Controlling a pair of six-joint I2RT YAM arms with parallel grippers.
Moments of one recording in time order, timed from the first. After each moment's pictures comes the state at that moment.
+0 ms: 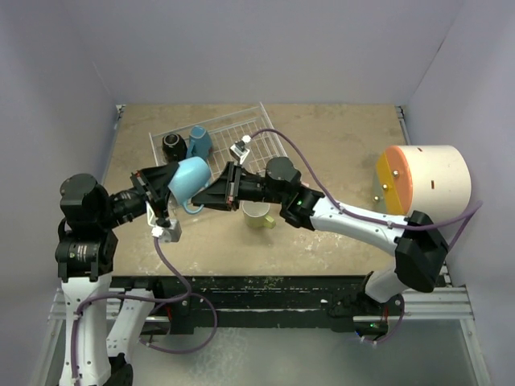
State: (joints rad) left arm 0.04 0.65 1.07 -0.61 0.99 1.47; right arm 0.97 1.52 1.11 0.46 -0.47 1.39
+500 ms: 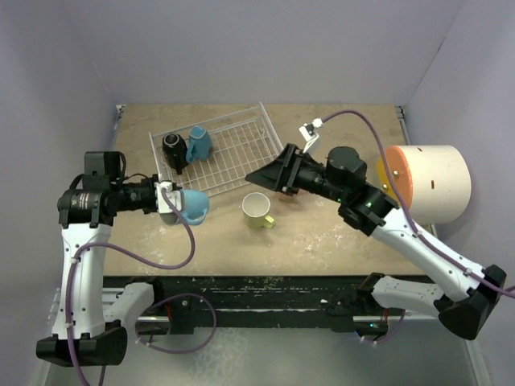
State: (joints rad) left arm 0.04 0.94 1.27 -1.18 0.90 1.43; right arm 0.82 1.12 1.09 -0.07 -0.30 1.02
